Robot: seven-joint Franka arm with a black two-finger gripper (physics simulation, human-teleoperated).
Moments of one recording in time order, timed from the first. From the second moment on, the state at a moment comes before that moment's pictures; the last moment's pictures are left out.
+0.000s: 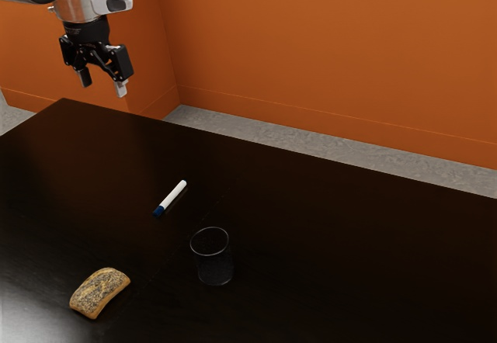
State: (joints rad) arm 0.05 -0.04 0.05 -1.59 0.07 1.57 0.11
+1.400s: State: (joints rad) arm 0.13 0.58 0.05 -1.65 0.04 2.07 0.16
